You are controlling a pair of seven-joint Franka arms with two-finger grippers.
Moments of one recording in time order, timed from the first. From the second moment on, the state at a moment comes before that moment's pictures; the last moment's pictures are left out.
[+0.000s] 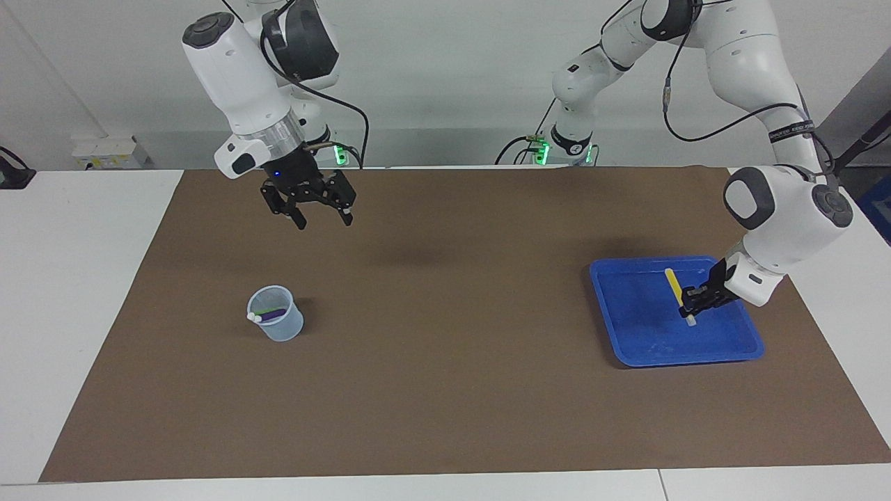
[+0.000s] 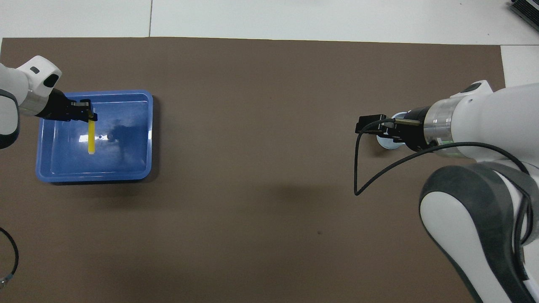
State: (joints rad) left arm 0.56 0.46 -0.56 -1.67 0.08 2.06 -0.08; right arm 0.17 -0.06 0.05 -1.89 0.26 2.06 0.33
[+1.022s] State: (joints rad) left arm 0.30 0.38 -0.58 -1.73 -0.05 2.04 -0.68; right arm 0.34 0.09 0.05 -1.92 0.52 2.60 0.75
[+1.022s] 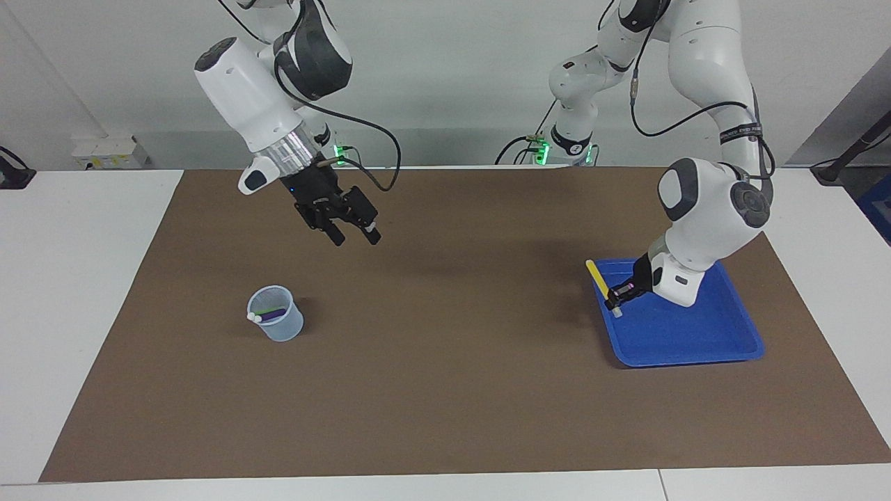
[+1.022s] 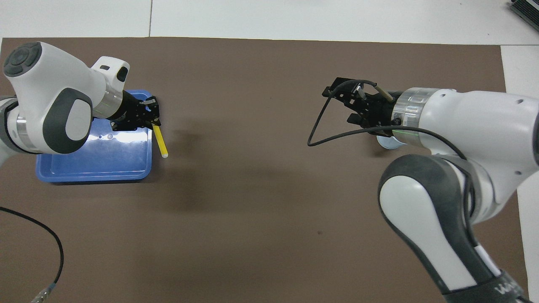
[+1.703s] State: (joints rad) left arm 0.12 0.33 -0.59 -1.74 -0.16 2.10 -1.25; right arm 0.44 0.14 0.05 -1.89 0.52 2.71 1.00
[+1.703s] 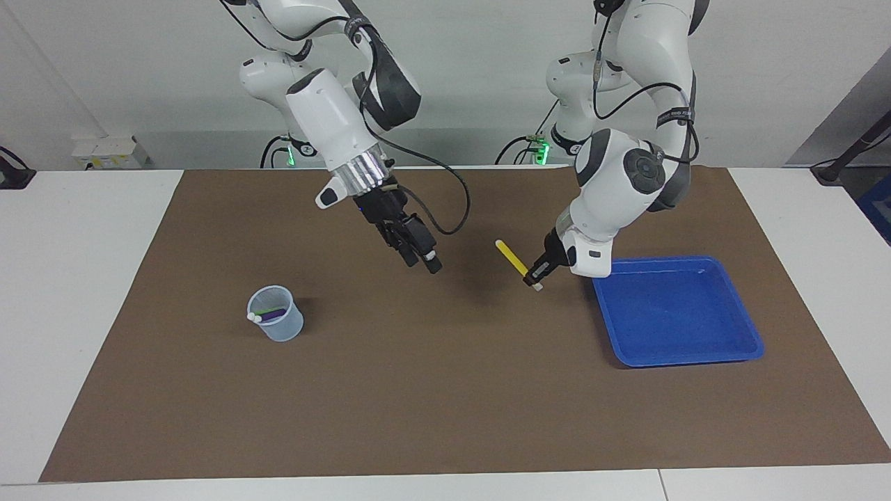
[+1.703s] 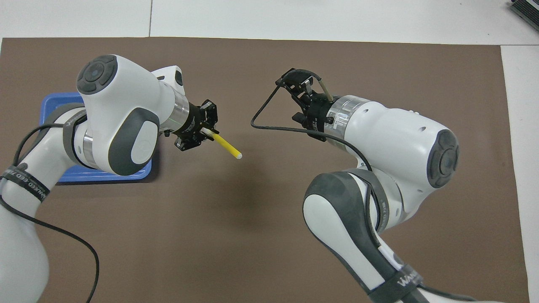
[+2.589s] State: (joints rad) left arm 0.09 0.31 -0.58 -1.74 -0.45 2.12 -1.69; right arm 0.45 -0.08 0.05 -2.15 0.52 2.75 1.09
